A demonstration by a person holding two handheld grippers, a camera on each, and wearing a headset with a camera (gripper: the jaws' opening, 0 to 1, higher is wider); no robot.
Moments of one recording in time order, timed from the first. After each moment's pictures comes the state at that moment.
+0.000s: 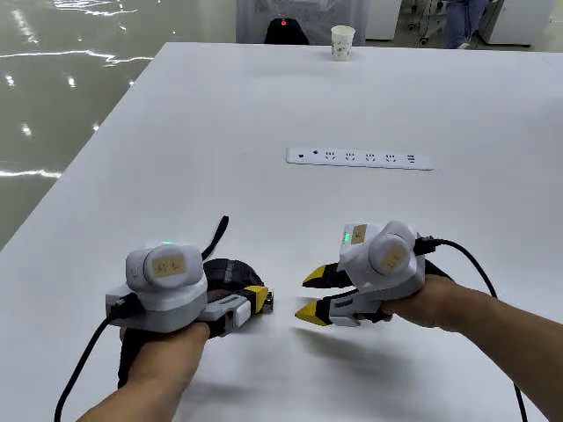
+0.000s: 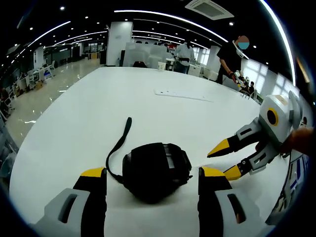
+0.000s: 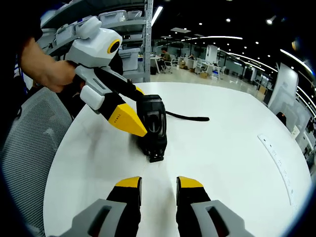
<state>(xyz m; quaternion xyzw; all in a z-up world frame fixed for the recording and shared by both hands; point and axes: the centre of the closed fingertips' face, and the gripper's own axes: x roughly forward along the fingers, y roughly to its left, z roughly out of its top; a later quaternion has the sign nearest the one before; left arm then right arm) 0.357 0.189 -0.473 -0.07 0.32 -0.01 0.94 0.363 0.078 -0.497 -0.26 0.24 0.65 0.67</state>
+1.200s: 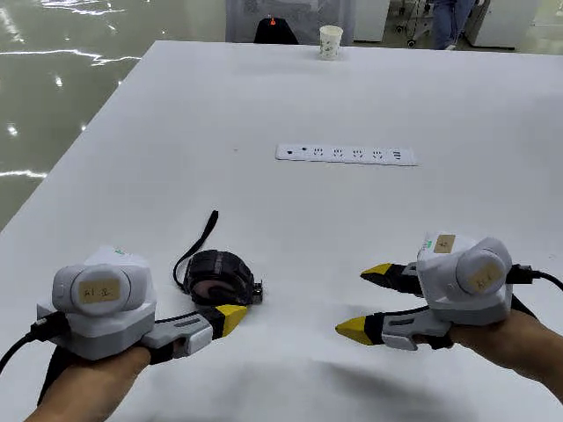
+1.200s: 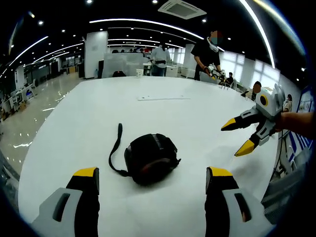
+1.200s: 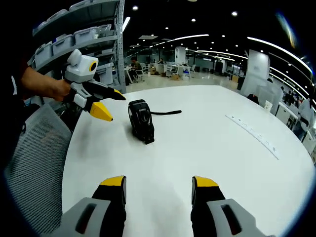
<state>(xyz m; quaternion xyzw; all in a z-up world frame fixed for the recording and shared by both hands) 0.318 0.189 -0.448 -0.01 0.29 -0.11 0.95 0.346 0.000 -0.467 -0.19 0.26 0.57 0.76</state>
